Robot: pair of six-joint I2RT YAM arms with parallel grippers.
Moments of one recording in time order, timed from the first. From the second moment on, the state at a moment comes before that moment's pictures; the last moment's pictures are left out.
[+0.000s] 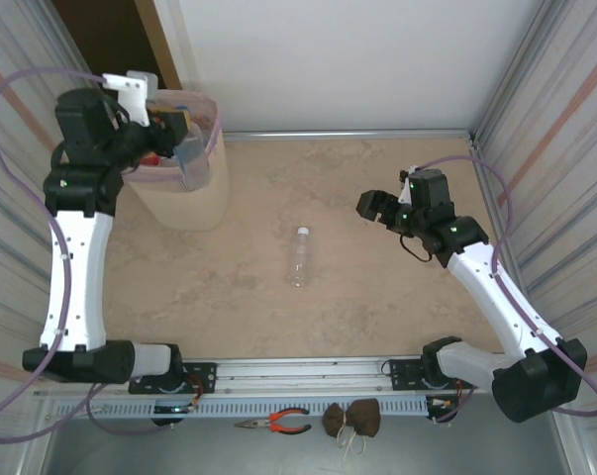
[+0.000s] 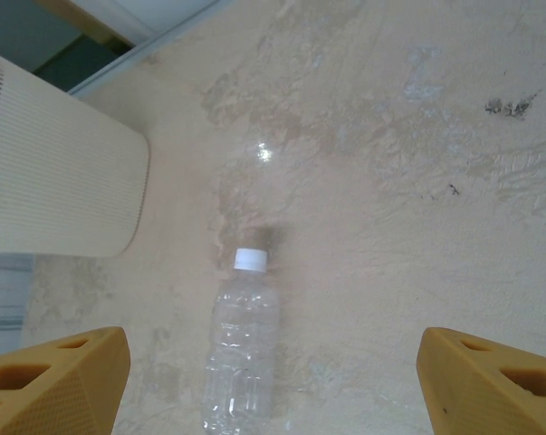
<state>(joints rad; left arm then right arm) -0.02 1.34 1.81 -0.72 0.43 -0.05 0.33 1.12 1.05 -0.59 -0.17 0.65</state>
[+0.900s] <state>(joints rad) 0.19 1.64 1.98 -0.64 0.18 0.36 0.35 1.19 1.07 -0.58 -0.17 0.65</state>
